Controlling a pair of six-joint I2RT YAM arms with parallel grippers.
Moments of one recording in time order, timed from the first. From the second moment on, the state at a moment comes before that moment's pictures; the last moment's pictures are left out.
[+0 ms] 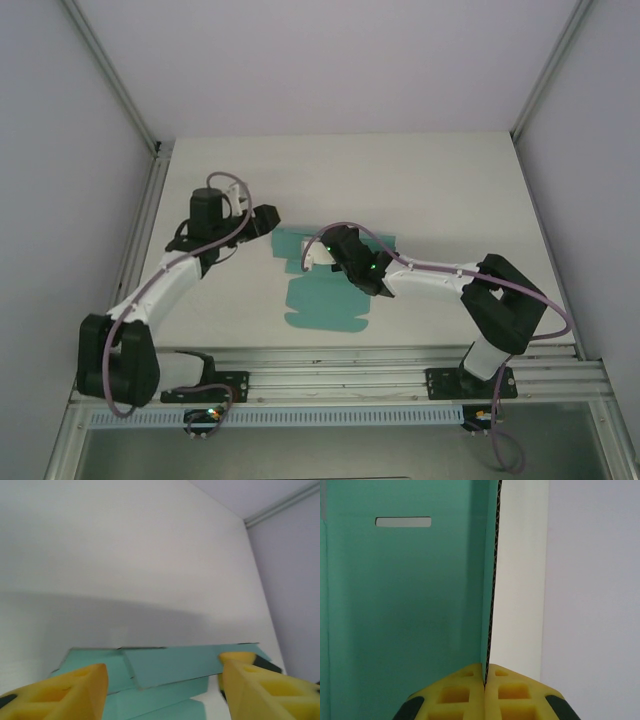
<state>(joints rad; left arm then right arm) -0.29 1.30 0.83 -0.09 0.54 -0.63 0.85 1.65 0.94 0.08 0.52 -1.05</state>
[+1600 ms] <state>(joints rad) -0.46 1.72 0.76 0.73 0.75 -1.15 0.80 1.60 0.92 0.05 0.47 -0.74</state>
